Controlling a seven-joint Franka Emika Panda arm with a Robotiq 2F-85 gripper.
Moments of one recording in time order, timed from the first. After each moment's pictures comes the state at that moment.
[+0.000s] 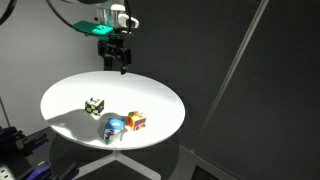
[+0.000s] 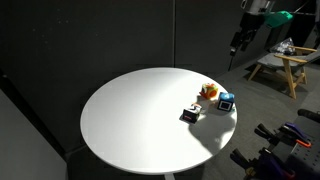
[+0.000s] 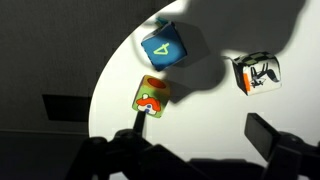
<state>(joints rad) -0.06 -0.23 -0.13 -2.39 -0.04 2.29 -0.16</state>
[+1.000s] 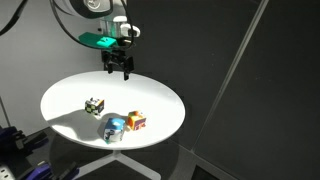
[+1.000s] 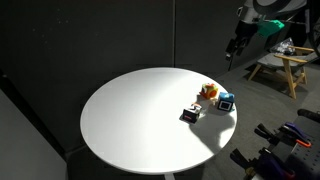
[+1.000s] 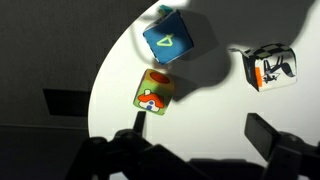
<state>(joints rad) -0.06 -0.16 -0.13 -2.40 -0.04 2.41 -0.16</state>
